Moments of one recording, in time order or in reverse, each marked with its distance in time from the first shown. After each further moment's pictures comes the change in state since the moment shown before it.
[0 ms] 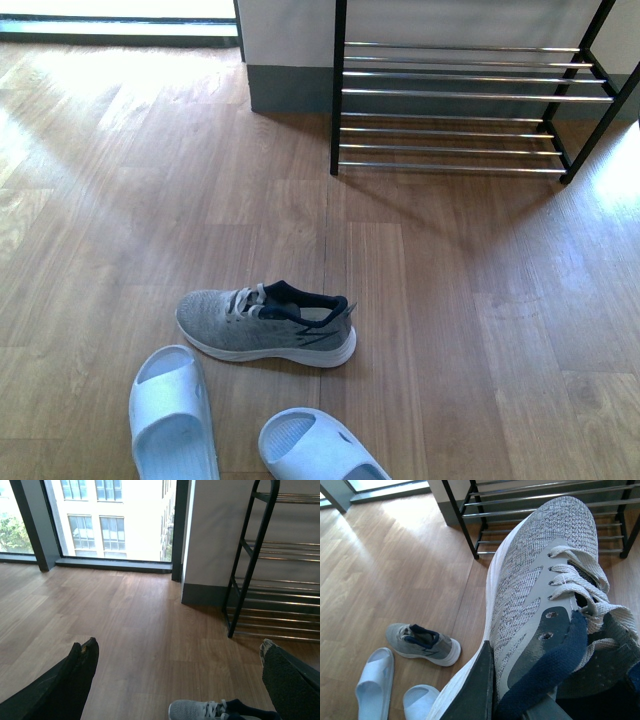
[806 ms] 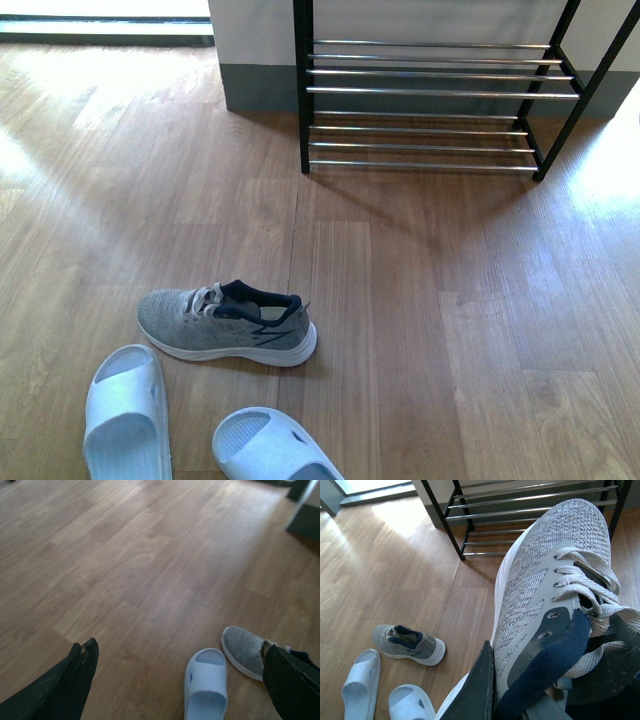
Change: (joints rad) left arm -0.219 0.412 0.163 -0.322 -0.648 -0.377; right arm -0.004 -0.002 -0.002 0.000 0.009 0.000
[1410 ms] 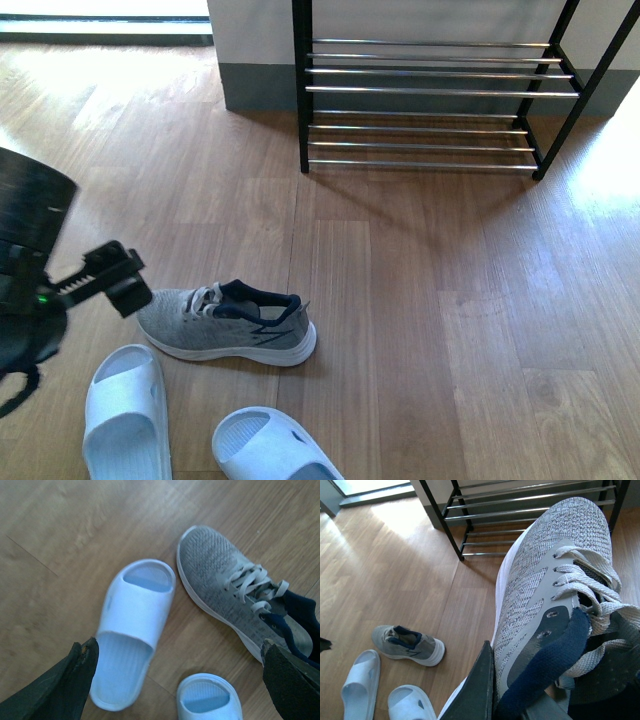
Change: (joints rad) left arm -0.058 1.757 0.523 0.709 0.311 -0.512; right arm 0.000 0.000 0.000 0.000 -0.002 0.000
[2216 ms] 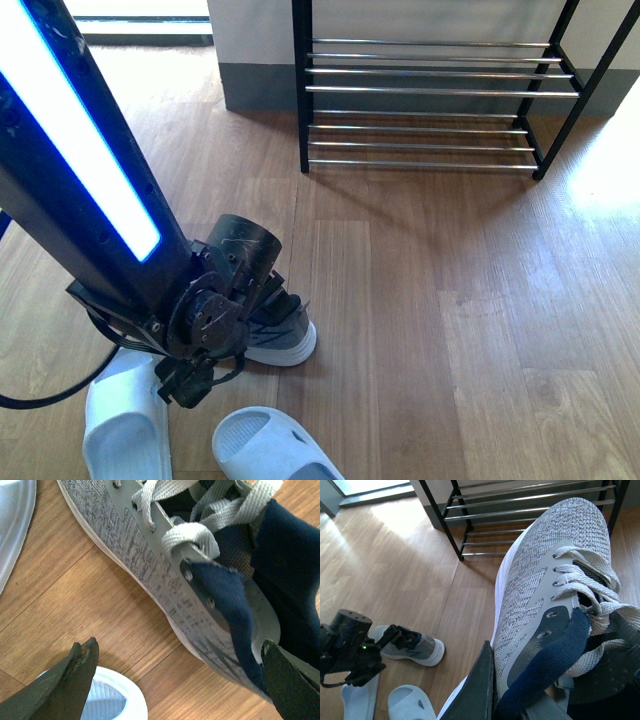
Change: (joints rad) left arm -0.135 0.534 0.582 -0.138 0.158 -0.338; right arm 0.000 0.000 0.000 0.000 0.000 0.000
